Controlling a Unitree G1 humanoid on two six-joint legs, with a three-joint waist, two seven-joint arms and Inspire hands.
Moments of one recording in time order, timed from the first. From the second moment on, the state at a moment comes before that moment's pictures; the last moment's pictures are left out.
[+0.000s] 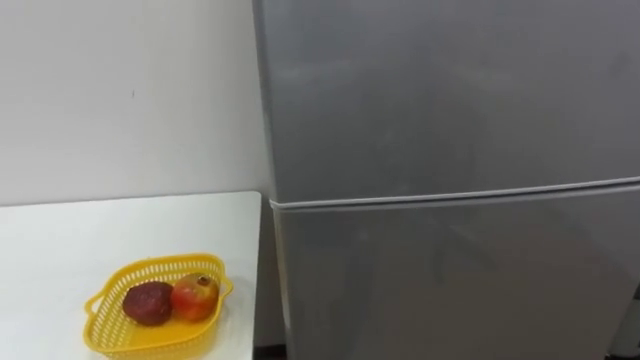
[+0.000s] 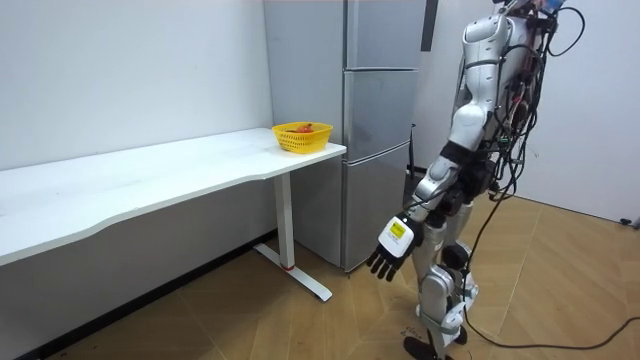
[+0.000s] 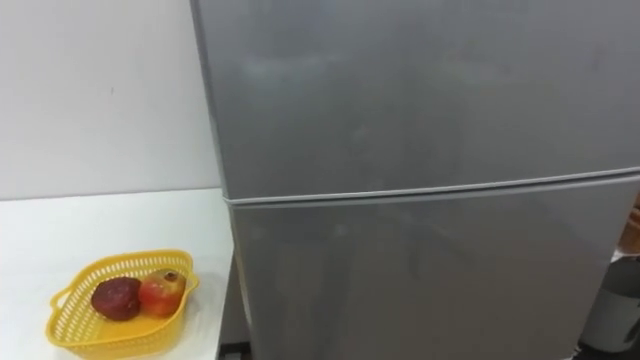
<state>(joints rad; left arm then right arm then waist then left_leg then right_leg) 0.28 0.24 0.16 1.08 0.31 -0.01 0.03 0.28 -0.25 -0.14 0.91 0.01 -0.18 -0.64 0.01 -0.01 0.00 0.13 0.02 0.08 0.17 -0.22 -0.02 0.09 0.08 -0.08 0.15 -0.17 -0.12</state>
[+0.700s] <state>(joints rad) 0.28 0.21 0.16 1.08 0.35 0.07 -0.01 0.20 -0.23 -0.07 1.26 0.06 -0.02 -0.24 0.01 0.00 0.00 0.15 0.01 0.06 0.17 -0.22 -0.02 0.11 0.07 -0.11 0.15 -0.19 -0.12</state>
